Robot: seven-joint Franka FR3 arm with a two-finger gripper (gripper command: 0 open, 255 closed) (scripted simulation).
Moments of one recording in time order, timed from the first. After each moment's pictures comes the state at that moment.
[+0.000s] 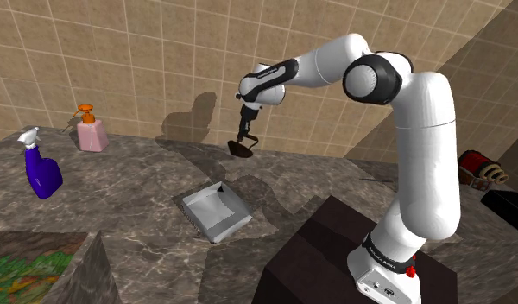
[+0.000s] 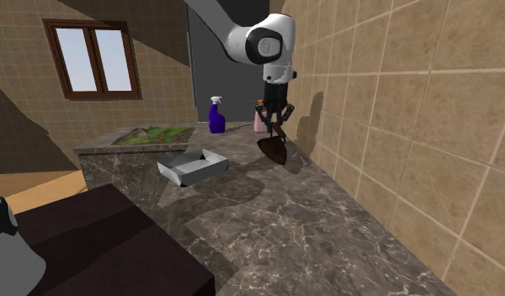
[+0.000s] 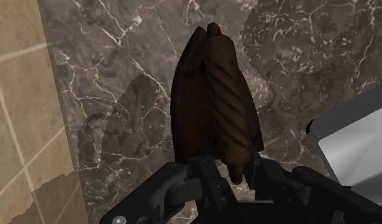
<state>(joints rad) 0.05 0.54 -0.20 -1.68 0.32 2.29 -1.15</state>
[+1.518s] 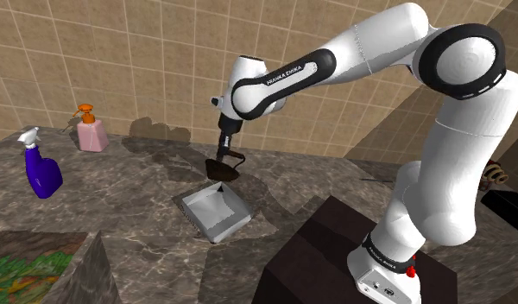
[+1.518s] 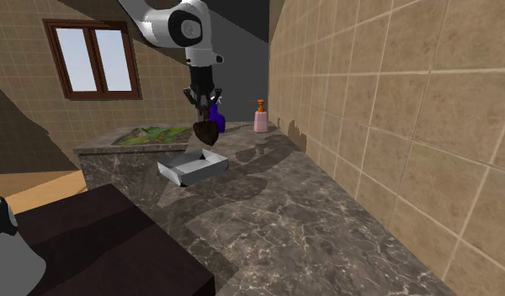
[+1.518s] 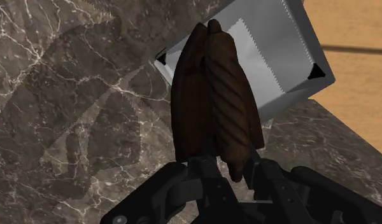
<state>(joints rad) 0.39 0.16 -0.13 -2.11 0.16 2.41 -0.68</state>
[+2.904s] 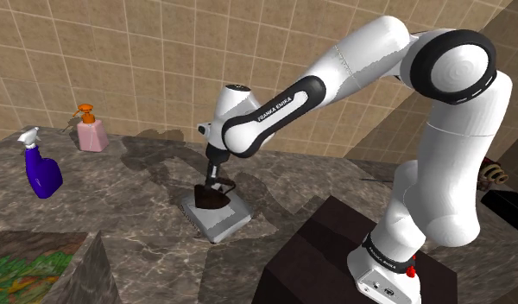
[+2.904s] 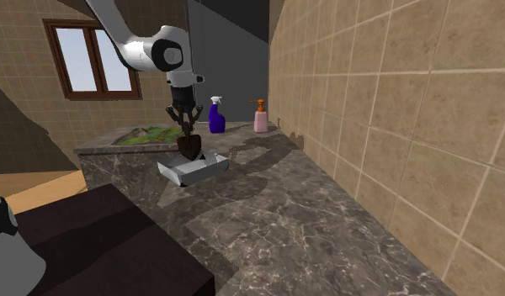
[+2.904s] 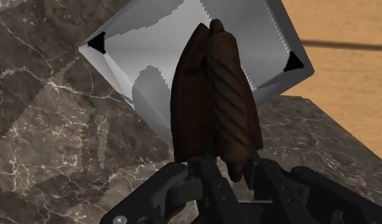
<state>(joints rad) 0.48 0.24 -0.06 -2.19 0.16 2.58 -0.54</state>
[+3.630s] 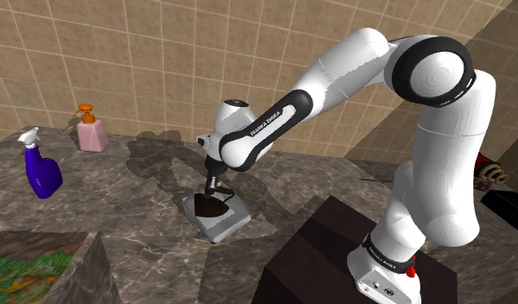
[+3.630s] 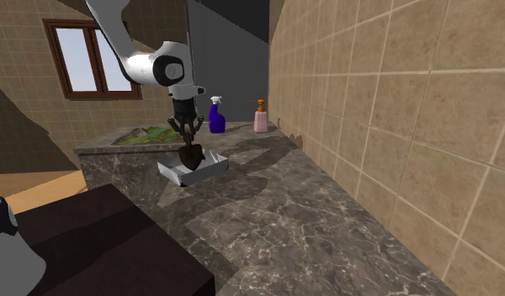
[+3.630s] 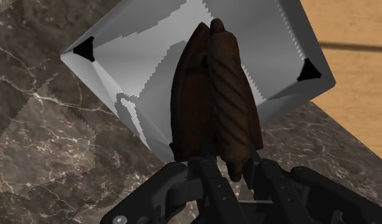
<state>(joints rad) 0.47 0.33 -0.05 -2.20 0.18 2.67 -0.57</state>
